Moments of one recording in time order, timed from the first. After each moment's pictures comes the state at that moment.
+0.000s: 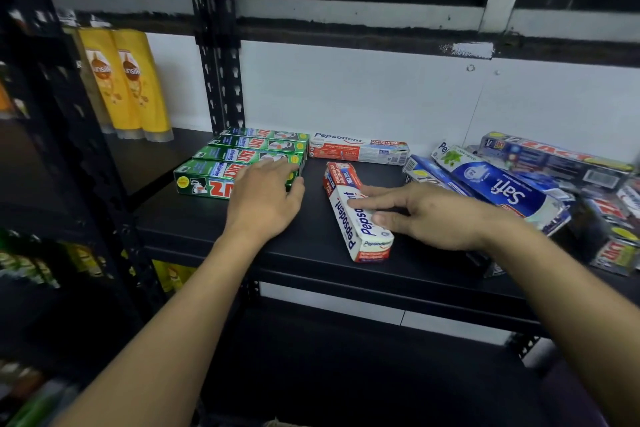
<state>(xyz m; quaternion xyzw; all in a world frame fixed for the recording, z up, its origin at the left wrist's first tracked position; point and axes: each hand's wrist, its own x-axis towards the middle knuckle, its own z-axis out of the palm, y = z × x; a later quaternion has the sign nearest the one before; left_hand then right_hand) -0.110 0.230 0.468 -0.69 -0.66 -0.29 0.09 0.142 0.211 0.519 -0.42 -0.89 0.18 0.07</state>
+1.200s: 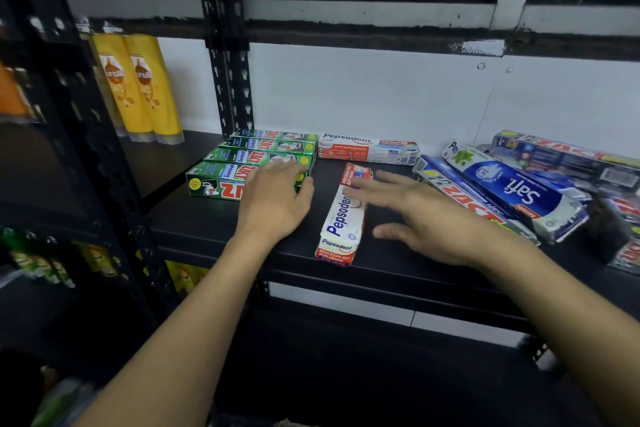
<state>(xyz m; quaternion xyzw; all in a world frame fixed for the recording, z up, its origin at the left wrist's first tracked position) -0.110 0.226 0.470 -0.69 -0.65 -0.31 0.08 0.123 0.208 0.504 -0.39 -0.91 0.05 0.13</state>
